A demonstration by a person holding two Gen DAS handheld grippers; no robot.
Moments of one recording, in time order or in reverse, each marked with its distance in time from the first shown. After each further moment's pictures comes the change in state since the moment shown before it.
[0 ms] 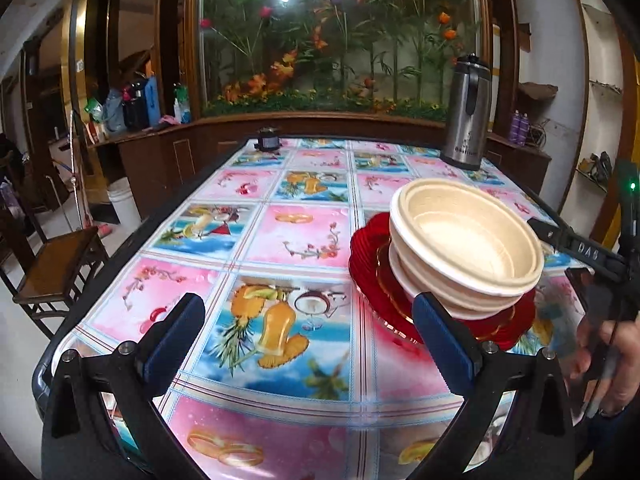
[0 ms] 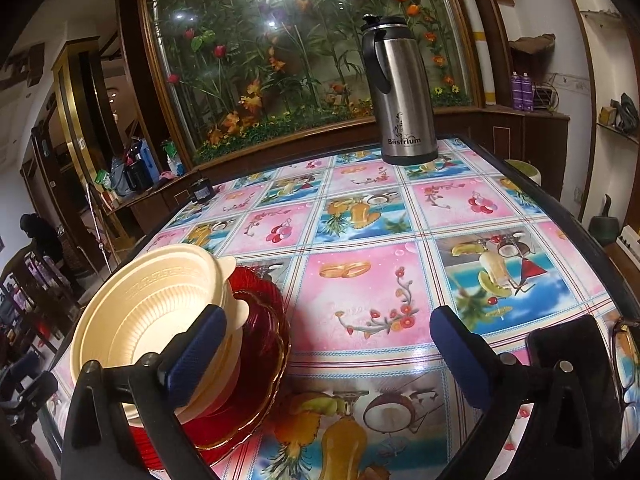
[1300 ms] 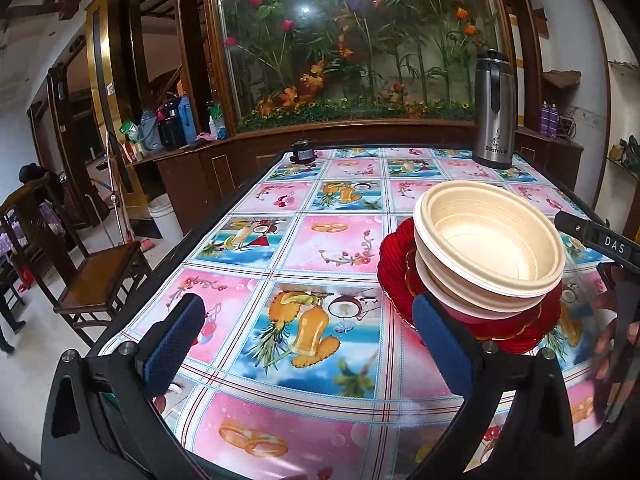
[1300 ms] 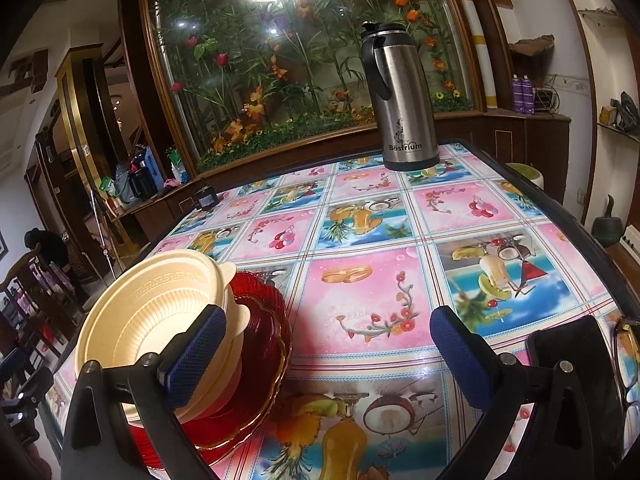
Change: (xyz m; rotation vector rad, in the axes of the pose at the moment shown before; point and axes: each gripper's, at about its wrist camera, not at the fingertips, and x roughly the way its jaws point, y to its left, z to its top) left arm -0.013 -0.010 -0.003 0.047 -0.030 0.171; right arm -0.007 -0.003 -0.001 0.015 -0.026 0.018
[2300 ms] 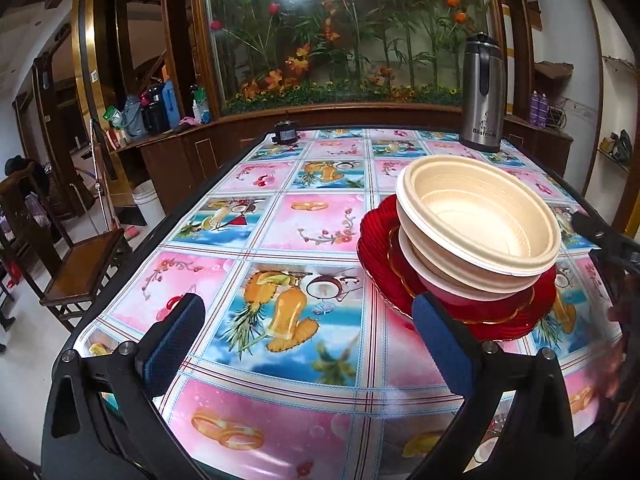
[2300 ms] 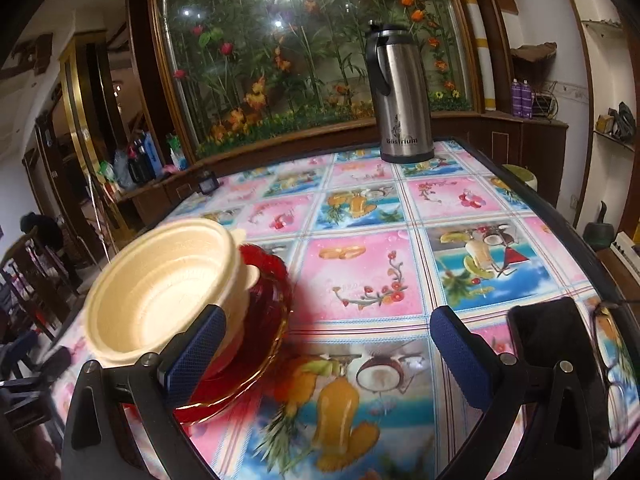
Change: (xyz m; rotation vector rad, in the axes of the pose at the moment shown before) left arm 0.011 -0.008 -0.008 0.005 0.062 -0.061; right arm -0.030 0.005 -0.016 -0.044 0.004 -0.019
